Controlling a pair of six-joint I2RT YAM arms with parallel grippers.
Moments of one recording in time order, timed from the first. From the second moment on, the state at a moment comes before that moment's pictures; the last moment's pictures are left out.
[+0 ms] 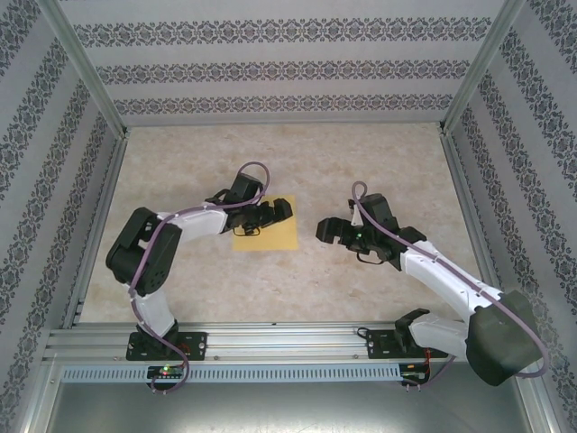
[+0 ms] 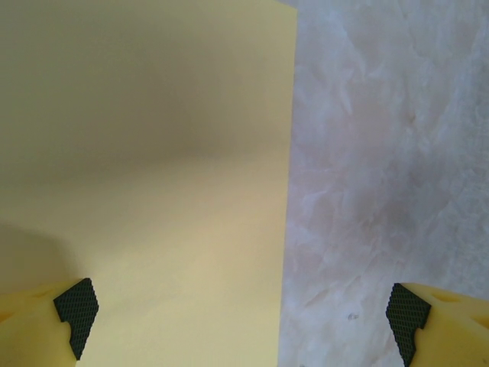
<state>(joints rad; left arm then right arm) -0.48 1.75 1.02 -0.16 0.30 -0.81 0.46 1.16 0.68 -0.37 -0.30 0.68</state>
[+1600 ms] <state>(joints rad) -0.35 0.82 0.41 -0.14 0.09 -0.69 0.60 1.77 1.11 -0.50 -0.22 0.72</state>
